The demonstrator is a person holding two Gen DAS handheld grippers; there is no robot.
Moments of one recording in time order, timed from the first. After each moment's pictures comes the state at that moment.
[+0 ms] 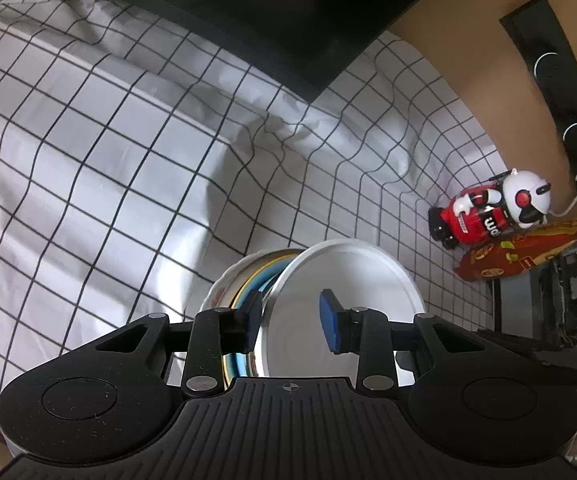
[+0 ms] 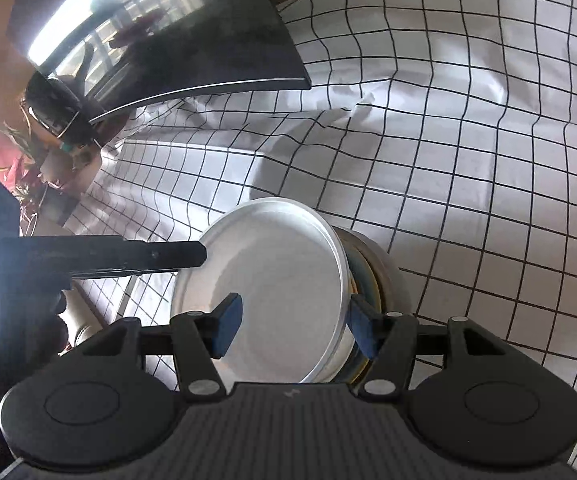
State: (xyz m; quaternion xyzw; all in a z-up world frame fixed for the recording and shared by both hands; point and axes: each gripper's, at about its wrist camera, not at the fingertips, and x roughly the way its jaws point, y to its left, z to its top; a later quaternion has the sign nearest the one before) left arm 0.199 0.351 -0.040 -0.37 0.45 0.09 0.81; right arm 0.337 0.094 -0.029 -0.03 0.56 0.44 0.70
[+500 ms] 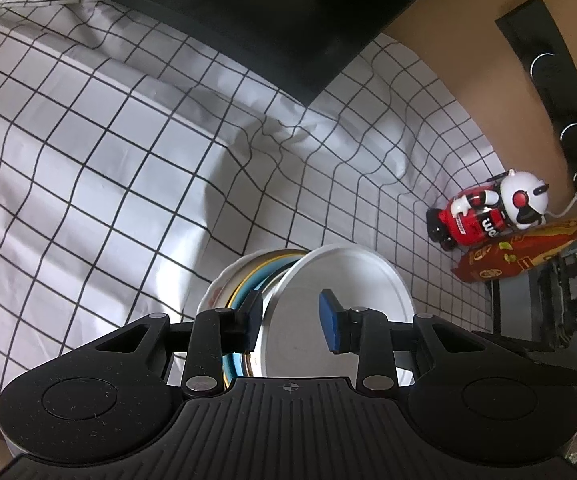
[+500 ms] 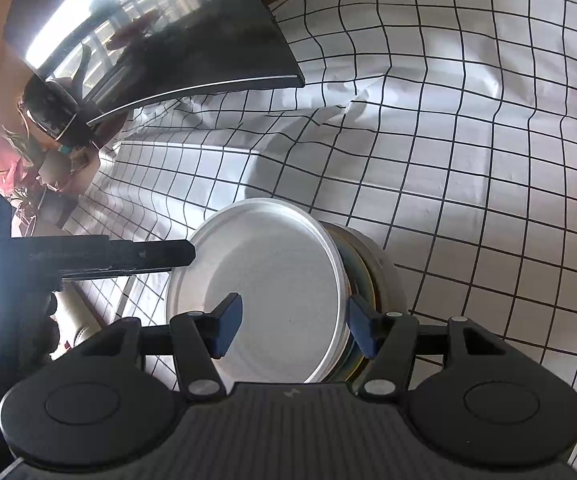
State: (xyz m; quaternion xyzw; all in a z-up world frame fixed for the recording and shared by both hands) left arm 0.197 0.349 -0.034 -0.37 0.45 0.10 0.81; right arm 0.338 0.089 -0.031 -0.02 0.57 0.43 0.70
